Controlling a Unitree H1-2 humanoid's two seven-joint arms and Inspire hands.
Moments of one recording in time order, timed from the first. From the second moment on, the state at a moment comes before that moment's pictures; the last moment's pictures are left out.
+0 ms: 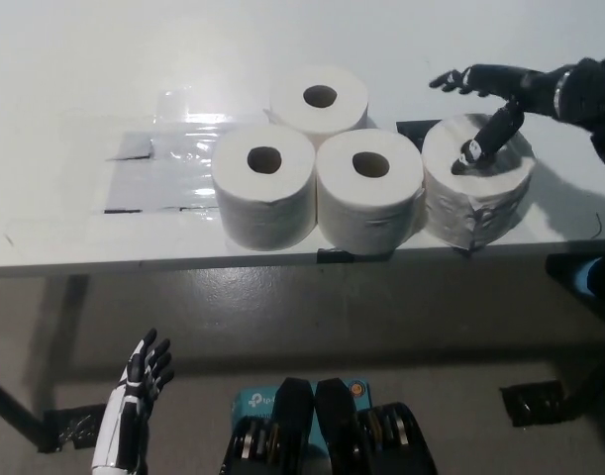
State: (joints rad) left_arm 0.11 0.03 0.01 -0.11 0.01 0.02 -0.01; right_arm -1.23 -0.49 0.68 0.82 -0.26 0.21 0.64
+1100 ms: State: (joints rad) left_arm 0.11 0.05 0.01 -0.15 0.01 0.02 -0.01; right_arm -1.44 -0.44 0.68 1.04 -0.39 0.22 0.89
